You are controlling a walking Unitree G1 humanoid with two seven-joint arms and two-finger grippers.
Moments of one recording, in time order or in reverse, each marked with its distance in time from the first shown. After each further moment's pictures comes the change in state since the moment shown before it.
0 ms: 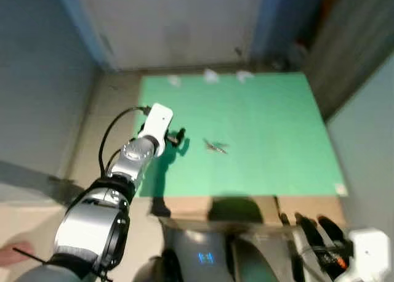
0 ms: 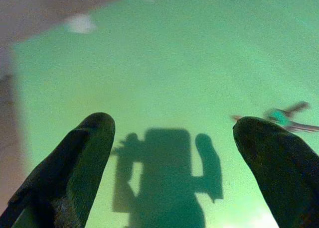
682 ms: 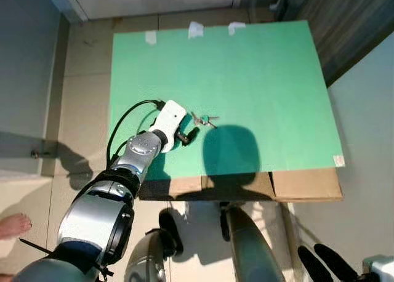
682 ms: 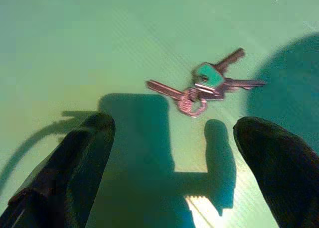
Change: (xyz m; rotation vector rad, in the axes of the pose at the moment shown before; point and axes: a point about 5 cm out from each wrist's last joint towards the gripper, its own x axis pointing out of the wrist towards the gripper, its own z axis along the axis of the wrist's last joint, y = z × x) left arm 0.004 -0.011 0.019 0.088 -0.065 -0.163; right arm -0.044 0.018 0.013 0.140 0.113 0.171
